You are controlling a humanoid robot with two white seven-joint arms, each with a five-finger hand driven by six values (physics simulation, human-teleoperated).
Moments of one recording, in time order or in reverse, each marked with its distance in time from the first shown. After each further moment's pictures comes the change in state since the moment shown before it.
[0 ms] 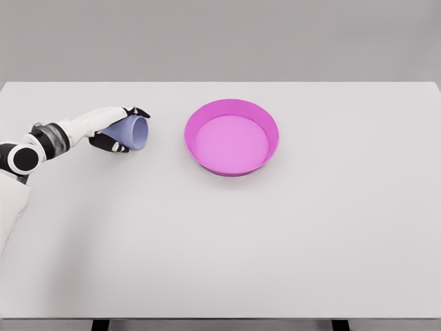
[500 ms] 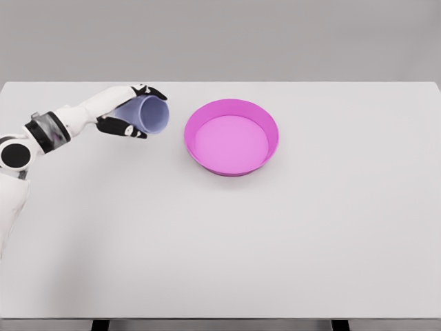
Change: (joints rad) left arm 0.011 0.002 0.009 -0.106 0.274 -0.116 -0.003; right arm 0.000 0.000 0.000 0.000 0.000 0.000 0.000
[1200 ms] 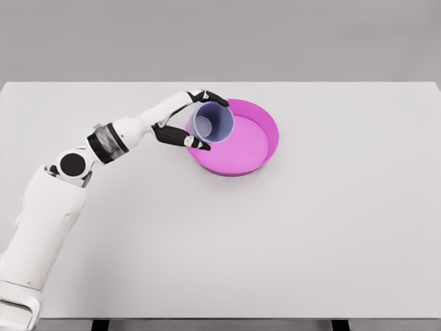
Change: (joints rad) left arm 0.000 -0.171 -0.138 0.035 0.291 -0.058 0.000; right arm 0.000 0.000 0.000 0.000 0.000 0.000 0.000
